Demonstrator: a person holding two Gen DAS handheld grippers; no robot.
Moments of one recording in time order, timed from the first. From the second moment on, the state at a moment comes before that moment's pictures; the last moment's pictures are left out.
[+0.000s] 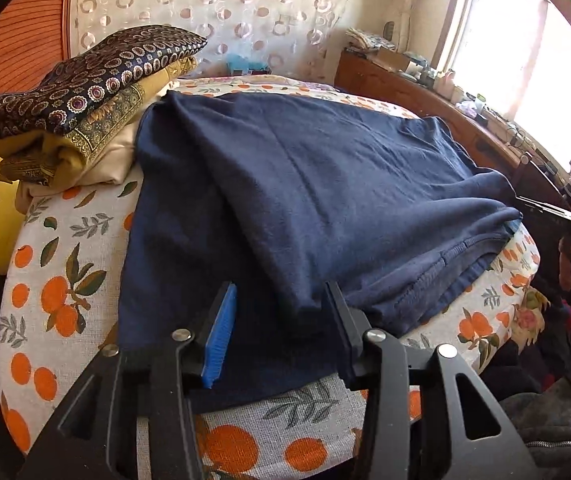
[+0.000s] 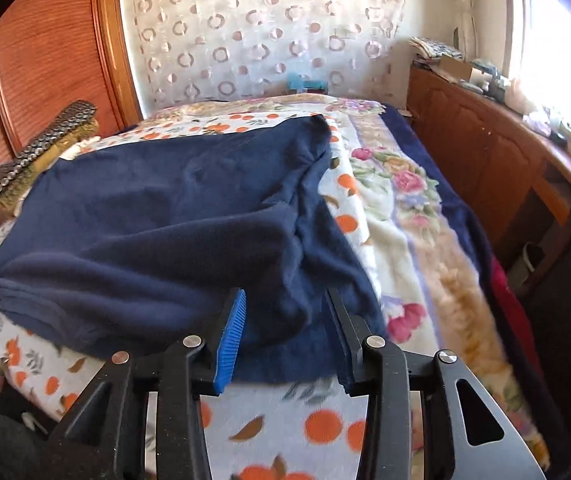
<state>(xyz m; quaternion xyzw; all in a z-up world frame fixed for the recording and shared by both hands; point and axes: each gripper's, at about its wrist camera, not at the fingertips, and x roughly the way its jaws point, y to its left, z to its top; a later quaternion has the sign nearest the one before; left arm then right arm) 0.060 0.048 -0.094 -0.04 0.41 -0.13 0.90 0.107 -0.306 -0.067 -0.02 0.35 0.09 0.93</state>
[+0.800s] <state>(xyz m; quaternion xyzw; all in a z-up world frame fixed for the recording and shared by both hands) 0.051 0.048 -0.103 -0.03 0.39 -0.11 0.91 0.082 -0.193 -0.090 -0.11 0.36 0.17 0.91</state>
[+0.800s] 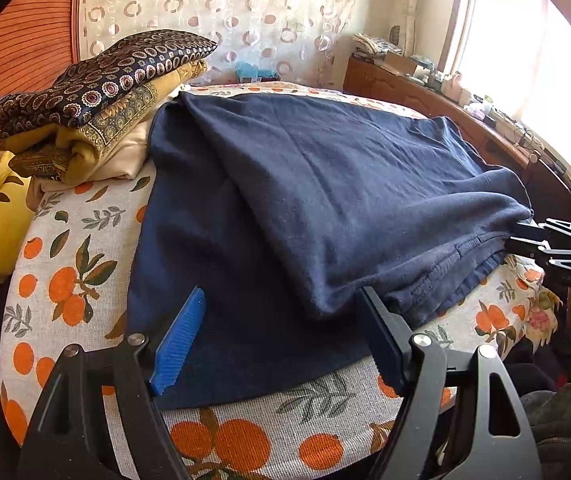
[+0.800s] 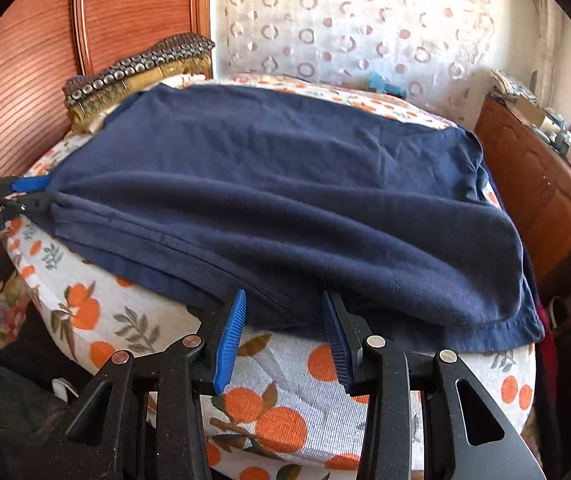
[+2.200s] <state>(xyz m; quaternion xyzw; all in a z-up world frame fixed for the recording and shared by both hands) 0.036 0.084 -0.105 -0.06 0.39 -0.03 0.92 0.056 -0.191 -0.071 -0.09 0.32 0.22 0.92</state>
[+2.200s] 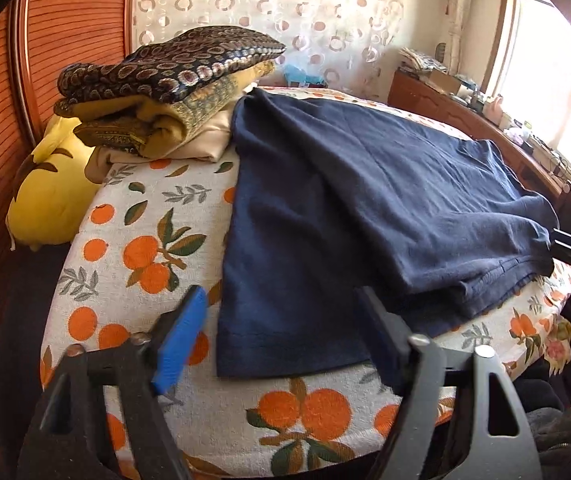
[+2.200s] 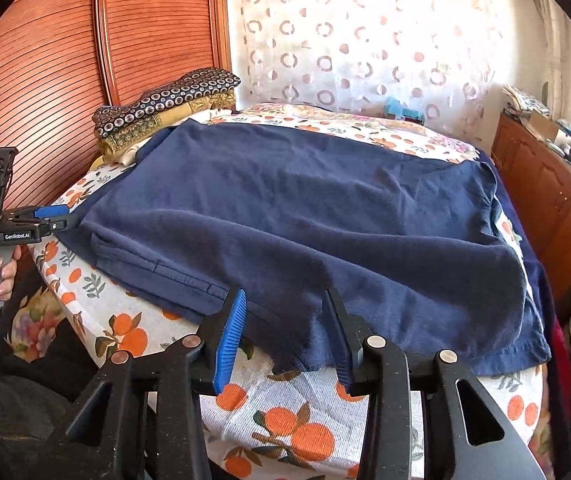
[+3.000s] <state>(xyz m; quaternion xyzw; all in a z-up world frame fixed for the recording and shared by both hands) 0.078 0.002 -0.017 -0.07 0.31 -0.19 0.93 0.063 -0.224 -0.076 -0.05 0.31 0.20 0.93</state>
